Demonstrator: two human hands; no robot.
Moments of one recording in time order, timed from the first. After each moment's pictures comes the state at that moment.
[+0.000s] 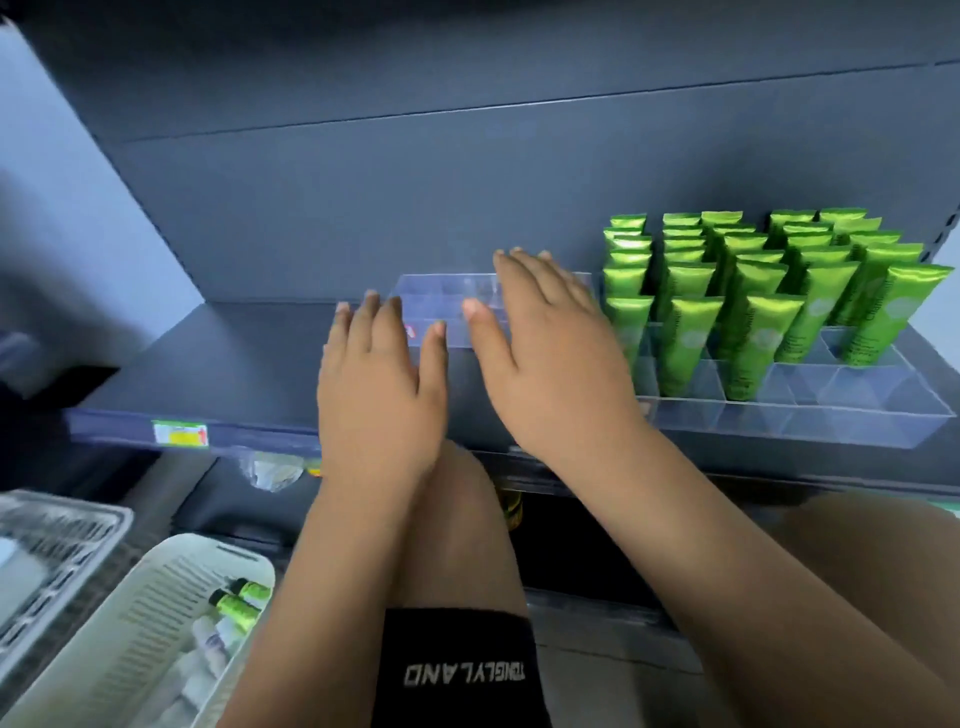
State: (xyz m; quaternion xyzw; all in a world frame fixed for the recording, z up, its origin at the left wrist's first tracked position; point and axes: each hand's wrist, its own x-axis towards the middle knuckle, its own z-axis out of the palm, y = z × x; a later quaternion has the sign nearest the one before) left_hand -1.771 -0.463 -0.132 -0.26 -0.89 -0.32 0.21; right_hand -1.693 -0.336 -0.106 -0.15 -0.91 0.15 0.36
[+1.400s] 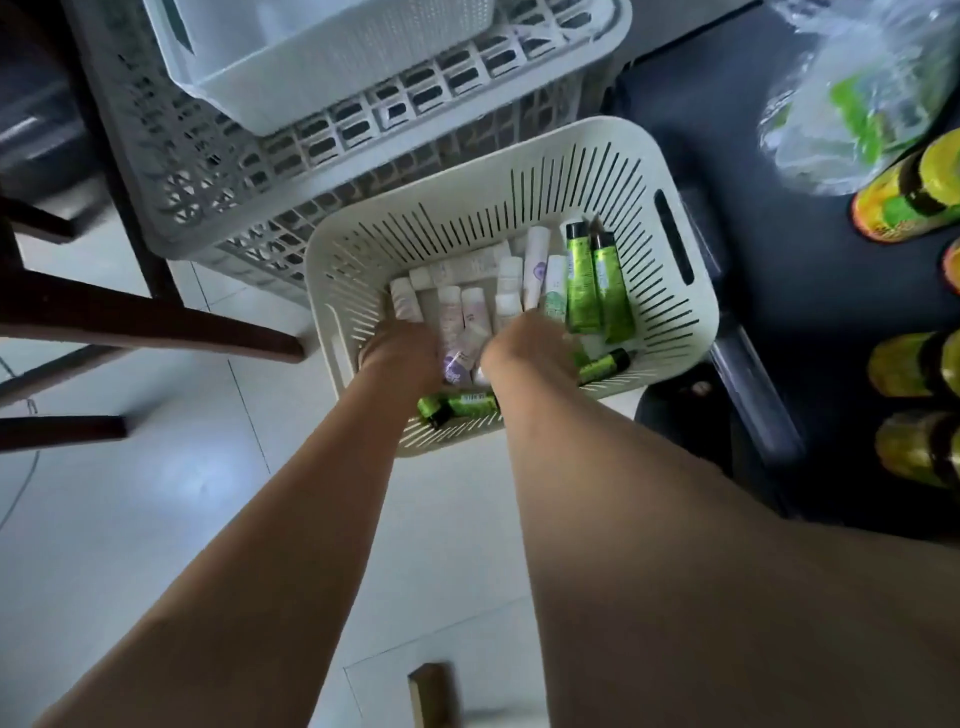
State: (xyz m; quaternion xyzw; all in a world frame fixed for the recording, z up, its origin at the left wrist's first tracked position) left_hand -1.857 -0.927 -0.537 0.26 -0.87 0.00 -0.41; right_hand -1.902 -0.799 -0.513 -0.14 -0.90 0.20 -0.36
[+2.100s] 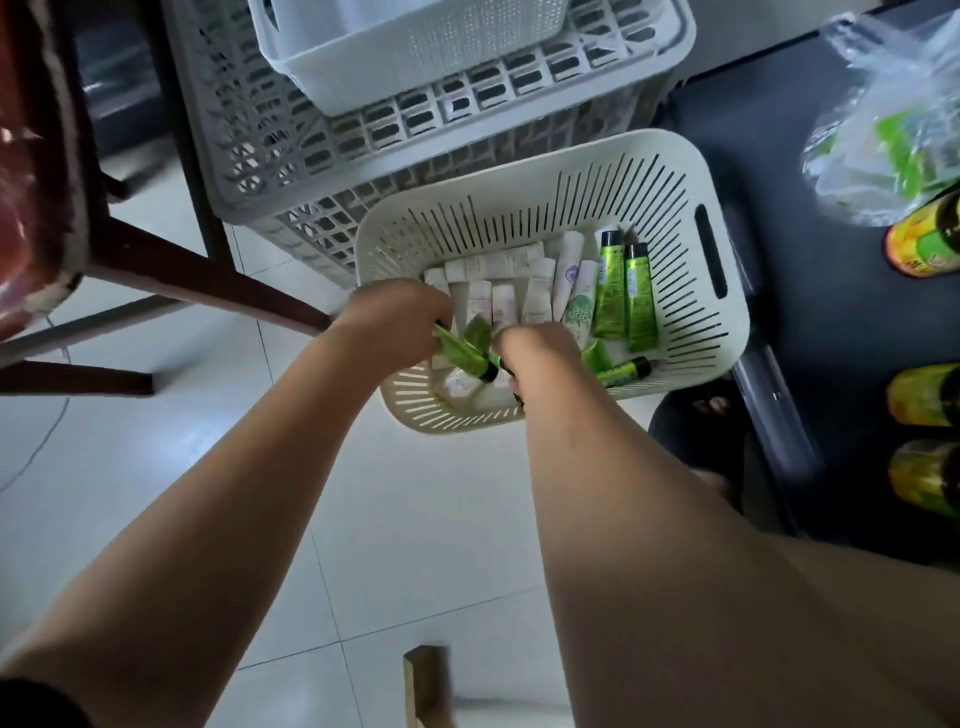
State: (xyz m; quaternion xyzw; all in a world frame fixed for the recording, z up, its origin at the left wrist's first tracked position) left_hand -1.841 -0.961 -0.451 0.12 -0.95 -0.06 -0.29; right_hand -1.898 -0.814 -0.499 -0.24 -0.80 0.28 -0.47
